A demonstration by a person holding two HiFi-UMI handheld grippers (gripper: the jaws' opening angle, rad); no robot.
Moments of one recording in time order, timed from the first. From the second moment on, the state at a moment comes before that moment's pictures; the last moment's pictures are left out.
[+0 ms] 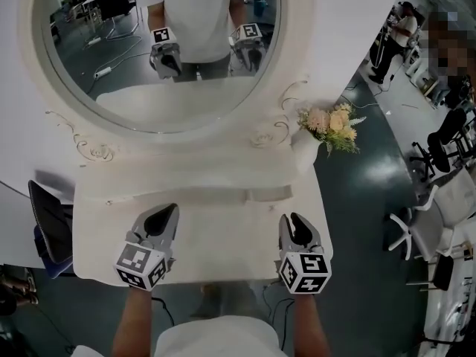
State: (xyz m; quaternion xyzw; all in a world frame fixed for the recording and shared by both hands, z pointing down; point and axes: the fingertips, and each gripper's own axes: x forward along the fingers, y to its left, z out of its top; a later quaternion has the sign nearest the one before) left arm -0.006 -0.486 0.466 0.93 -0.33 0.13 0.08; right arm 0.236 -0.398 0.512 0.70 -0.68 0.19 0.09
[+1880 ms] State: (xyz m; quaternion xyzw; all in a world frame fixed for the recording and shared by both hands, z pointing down) left arm 0.045 -0.516 0.612 0.91 -0.31 0.22 0.14; right arm 0.262 -0.477 0.676 0.66 -0.68 0.29 0.15
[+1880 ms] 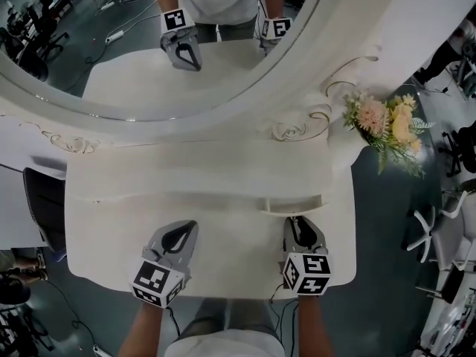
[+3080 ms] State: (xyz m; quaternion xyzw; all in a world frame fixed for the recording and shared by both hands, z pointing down) left arm 0.044 -0.529 0.613 0.91 -0.33 0.22 0.15; right arm 0.269 -0.533 0.673 0.65 -0.70 0.27 0.14
